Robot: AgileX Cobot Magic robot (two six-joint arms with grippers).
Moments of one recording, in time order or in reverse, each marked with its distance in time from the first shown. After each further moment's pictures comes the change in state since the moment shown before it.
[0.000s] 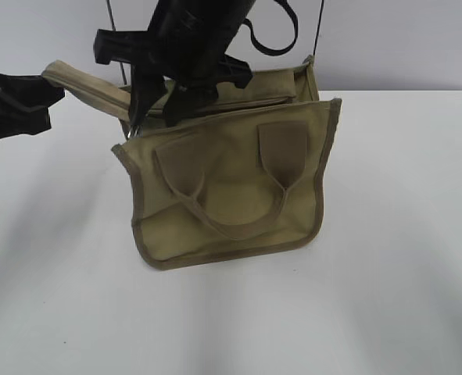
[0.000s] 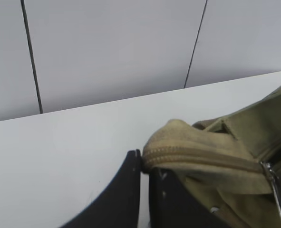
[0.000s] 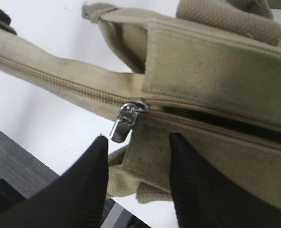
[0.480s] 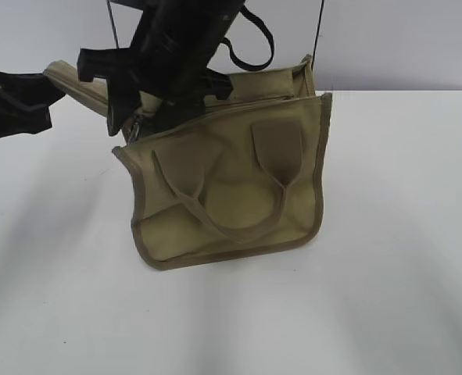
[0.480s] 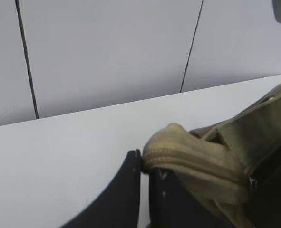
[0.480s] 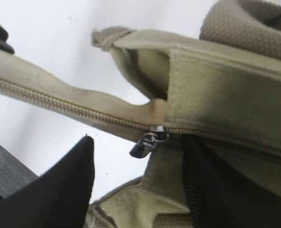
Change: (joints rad) left arm 0.000 0.000 0.000 0.000 -0.018 0.000; right arm 0.034 0.046 -0.001 -0.037 -0.079 0.019
